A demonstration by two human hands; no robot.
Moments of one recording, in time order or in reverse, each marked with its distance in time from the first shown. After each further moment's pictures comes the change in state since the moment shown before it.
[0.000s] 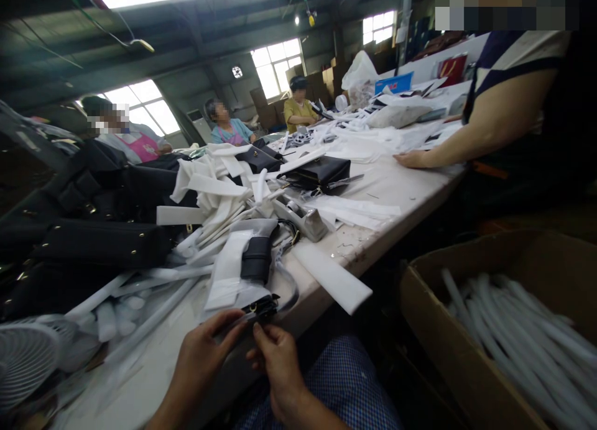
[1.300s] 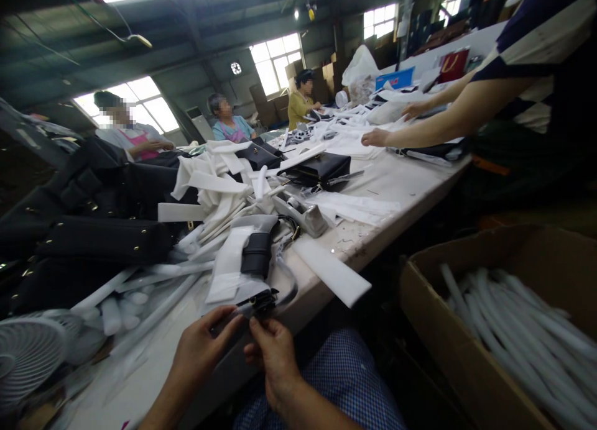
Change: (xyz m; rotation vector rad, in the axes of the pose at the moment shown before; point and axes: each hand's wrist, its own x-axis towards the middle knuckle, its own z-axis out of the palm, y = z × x) left_hand -0.004 -0.008 -0.009 0.018 0.000 -0.043; right_hand -0.002 0.006 0.008 0.106 0.033 0.060
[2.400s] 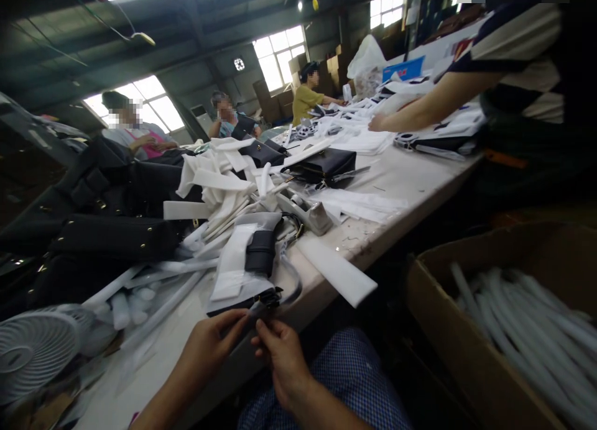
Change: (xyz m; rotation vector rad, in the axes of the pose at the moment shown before) left_hand 0.002 0.011 -0.004 -0.002 -0.200 0.056; right_hand 0.002 0.001 -0.013 0.021 -0.100 0.005
